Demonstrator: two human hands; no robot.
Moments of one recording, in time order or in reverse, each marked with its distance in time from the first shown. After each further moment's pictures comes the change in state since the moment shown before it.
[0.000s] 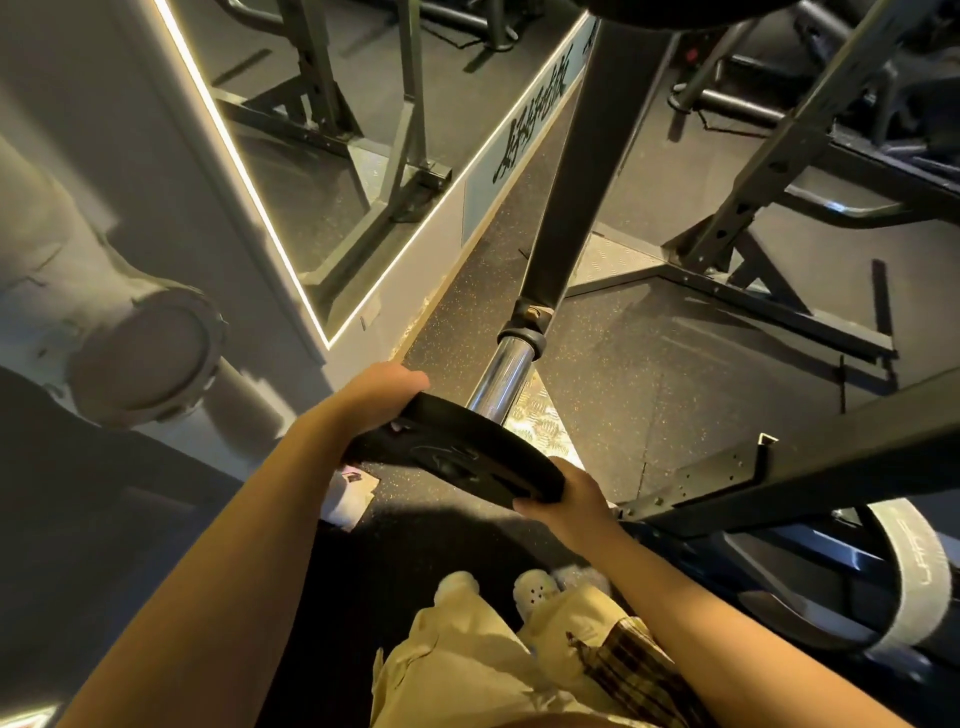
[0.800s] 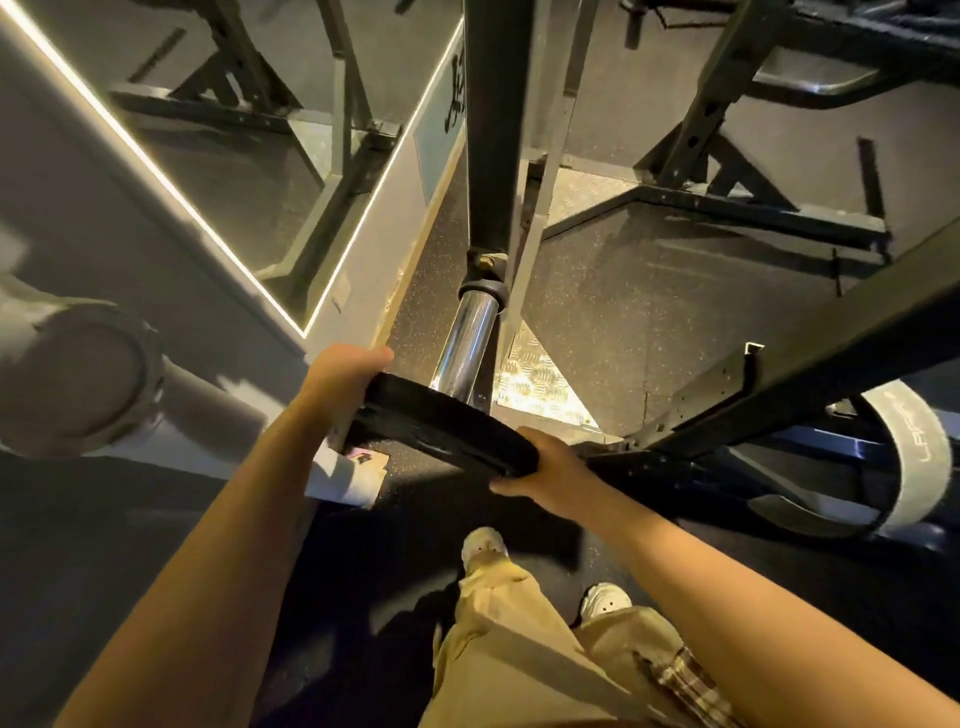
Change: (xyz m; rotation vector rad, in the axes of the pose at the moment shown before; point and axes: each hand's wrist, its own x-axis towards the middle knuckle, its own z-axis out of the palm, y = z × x) left_hand -0.014 0.004 0.014 -0.335 0.182 -0.047; right_hand -0.008 0.016 0.009 0.062 -0.121 -0.008
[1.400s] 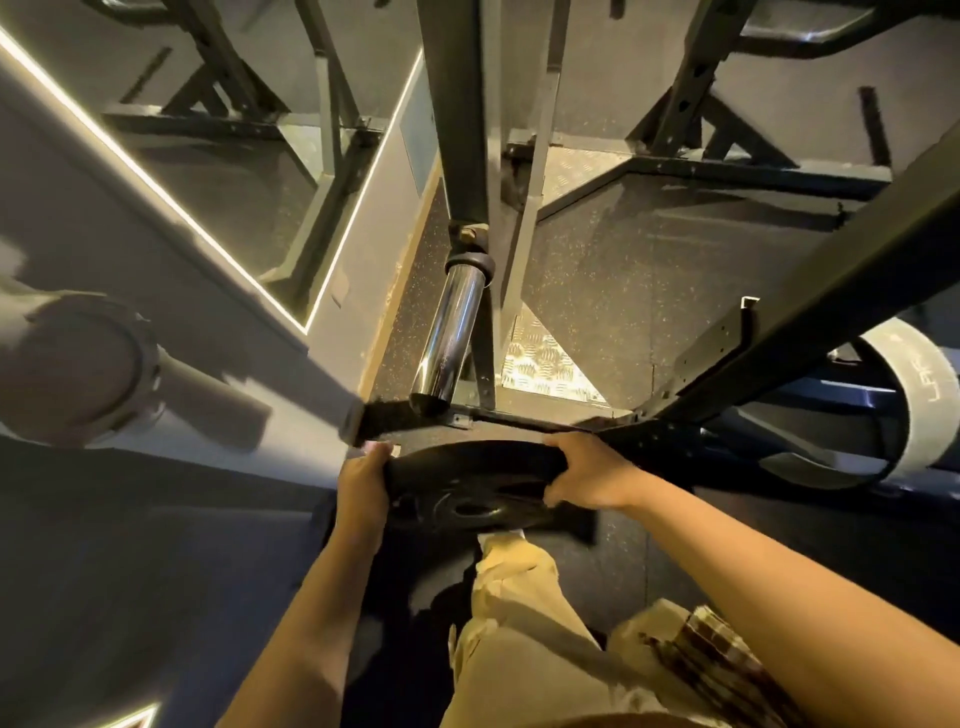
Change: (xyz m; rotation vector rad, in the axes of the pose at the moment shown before) left_hand -0.091 -0.049 0.095 -0.686 0.220 -0.499; right_hand -0.035 0.025 -0.011 -0.171 -0.145 0.118
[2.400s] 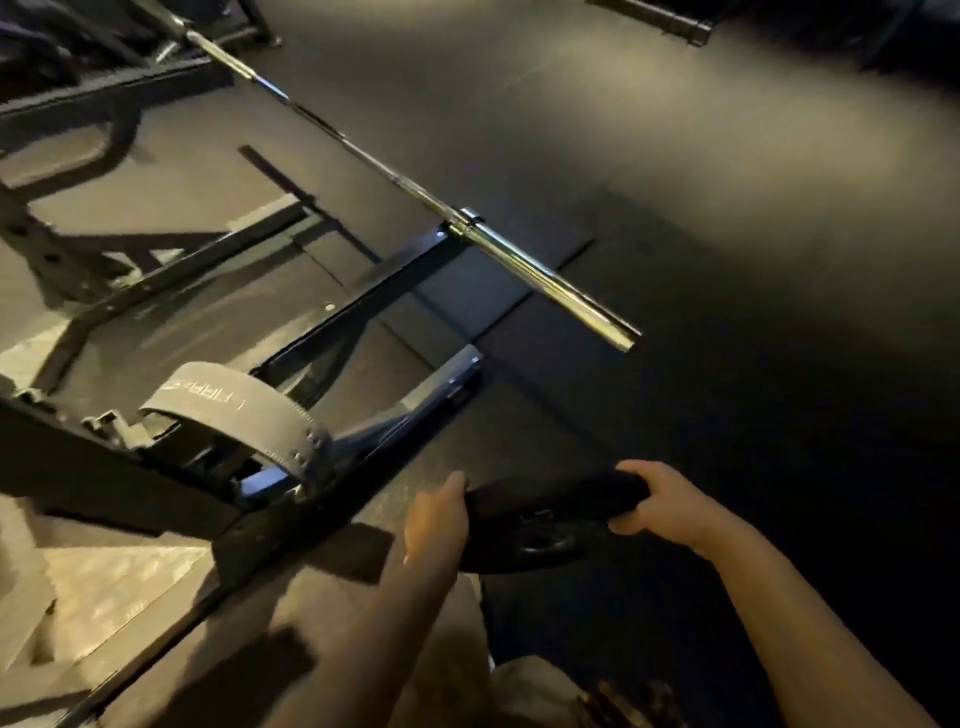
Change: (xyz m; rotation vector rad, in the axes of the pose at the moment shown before) left_hand -0.484 -0.163 0.546 1.151 -0.967 0.606; right_hand -0.564 0.529 -0.030 0.867 0.796 0.583
